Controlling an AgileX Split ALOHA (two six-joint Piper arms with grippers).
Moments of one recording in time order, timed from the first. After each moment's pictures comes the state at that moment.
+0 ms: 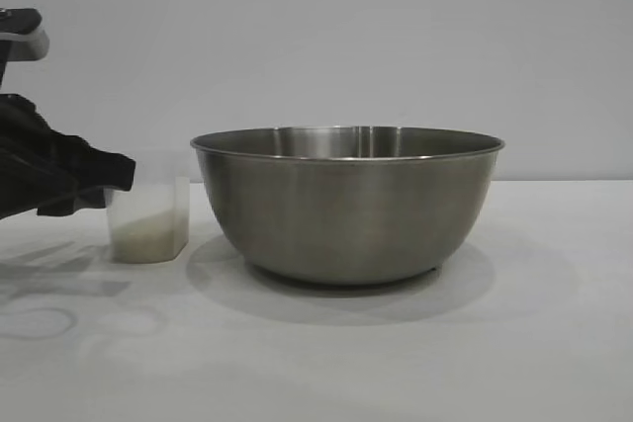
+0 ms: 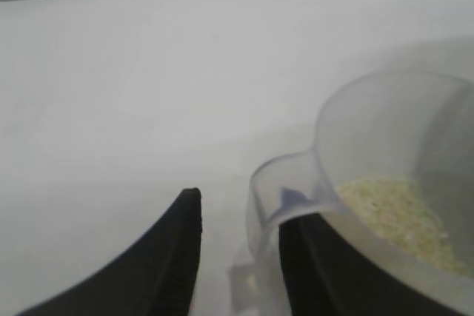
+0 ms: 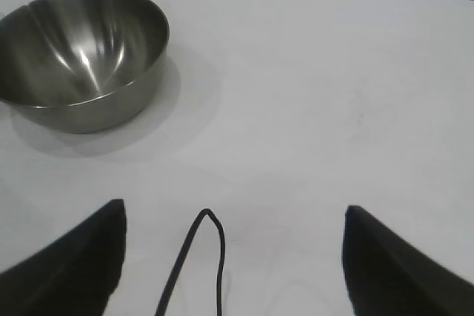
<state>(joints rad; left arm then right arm) -0.40 2.07 -0.52 -0.22 -1.14 0.02 0.15 -0.02 -0.49 0.09 1.14 -0.06</state>
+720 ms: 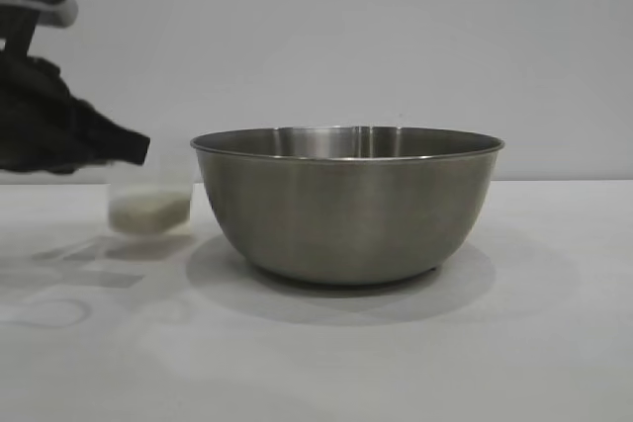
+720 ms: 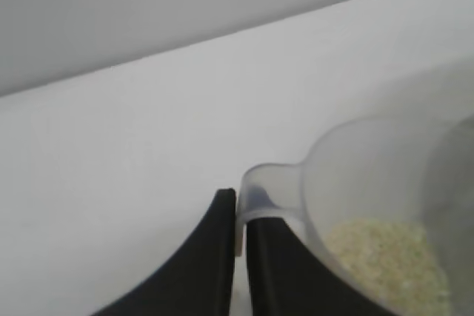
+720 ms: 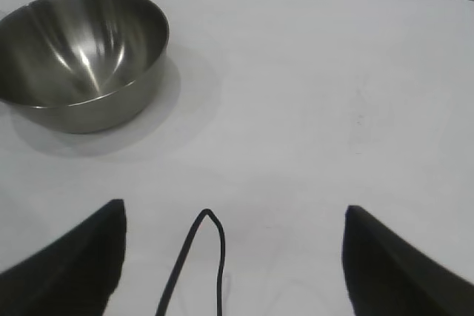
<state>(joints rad) -0.40 1.97 -0.55 -0.22 -1.13 0.22 0.15 -0.02 -0.49 0.09 1.14 -0.06</state>
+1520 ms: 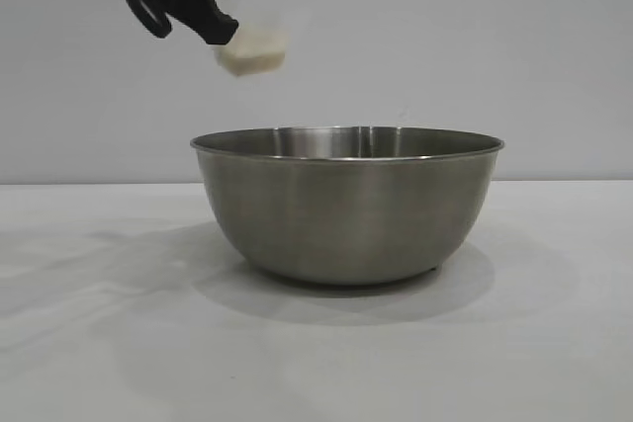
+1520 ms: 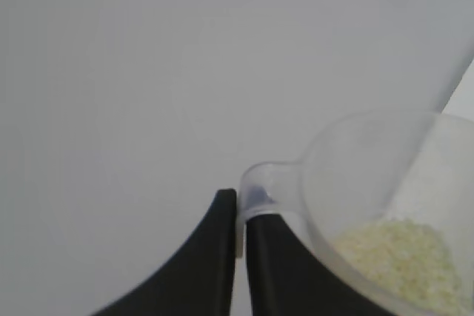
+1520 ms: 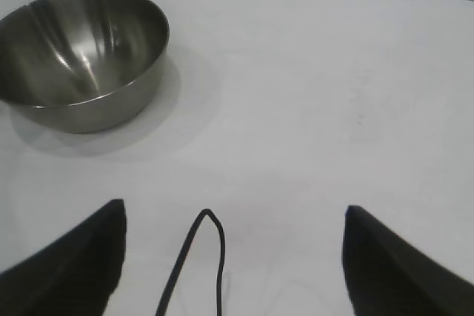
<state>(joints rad) -0.40 1.88 -0.83 0.25 -1.13 0.76 0.15 -0.02 -0.49 0.09 1.14 -0.06</state>
